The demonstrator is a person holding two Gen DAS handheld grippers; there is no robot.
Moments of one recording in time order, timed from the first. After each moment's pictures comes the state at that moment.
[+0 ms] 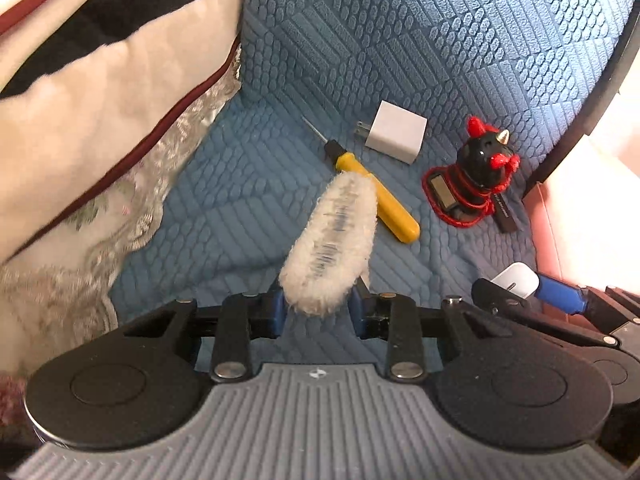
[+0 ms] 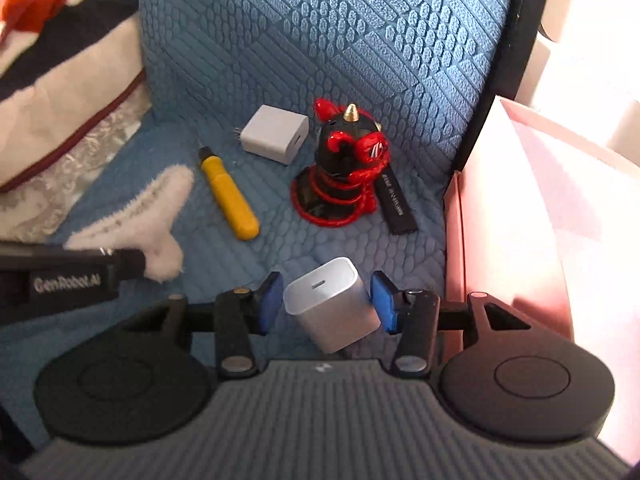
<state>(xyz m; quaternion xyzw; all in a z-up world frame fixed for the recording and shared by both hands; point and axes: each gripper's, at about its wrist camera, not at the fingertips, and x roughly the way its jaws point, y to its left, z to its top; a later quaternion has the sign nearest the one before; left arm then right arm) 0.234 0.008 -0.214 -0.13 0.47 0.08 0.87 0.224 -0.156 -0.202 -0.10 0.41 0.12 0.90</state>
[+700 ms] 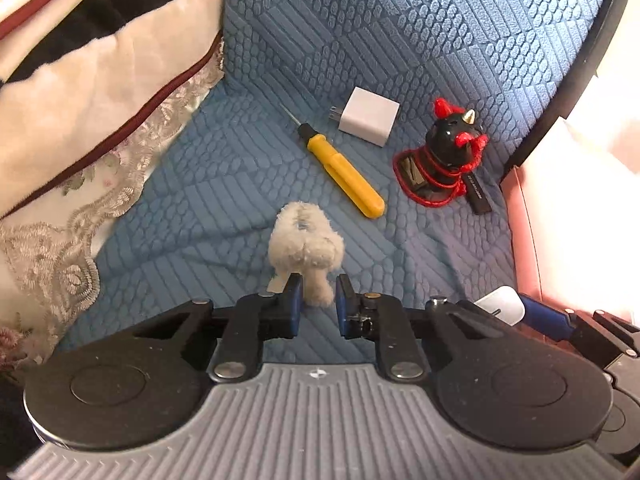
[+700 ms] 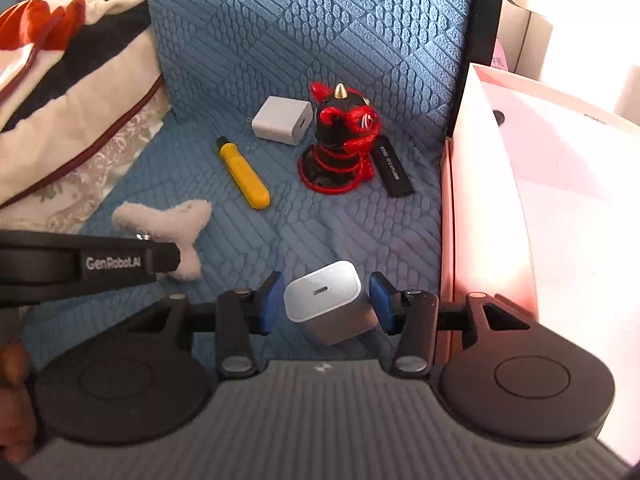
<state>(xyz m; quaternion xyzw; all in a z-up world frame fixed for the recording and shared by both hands) 0.225 -0.018 -0.204 -0.14 0.48 0.09 0.86 0.198 -0.185 -0.195 -0.06 0.42 0.14 0.89</state>
